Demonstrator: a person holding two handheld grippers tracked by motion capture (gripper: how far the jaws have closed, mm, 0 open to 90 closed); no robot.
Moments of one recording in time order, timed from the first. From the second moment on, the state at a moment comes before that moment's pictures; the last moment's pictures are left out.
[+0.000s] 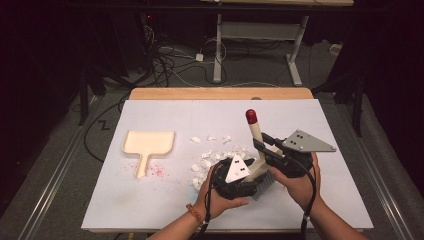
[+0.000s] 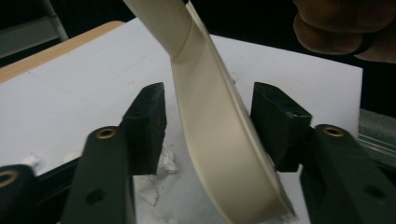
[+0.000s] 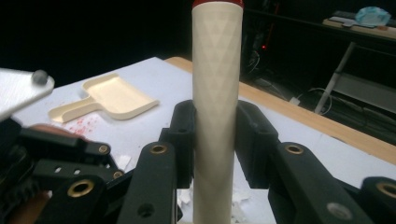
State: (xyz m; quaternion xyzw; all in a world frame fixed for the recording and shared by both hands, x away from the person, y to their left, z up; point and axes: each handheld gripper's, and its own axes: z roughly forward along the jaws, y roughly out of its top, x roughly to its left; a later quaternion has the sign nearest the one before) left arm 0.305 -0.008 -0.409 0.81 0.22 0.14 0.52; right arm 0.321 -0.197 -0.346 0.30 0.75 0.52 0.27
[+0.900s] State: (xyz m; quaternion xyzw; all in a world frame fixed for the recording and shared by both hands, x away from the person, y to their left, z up) left arm 0.311 0.012 -0.409 0.81 0.21 0.16 0.52; right arm 0.301 -0.196 -0.341 0.29 0.75 0.53 0.28
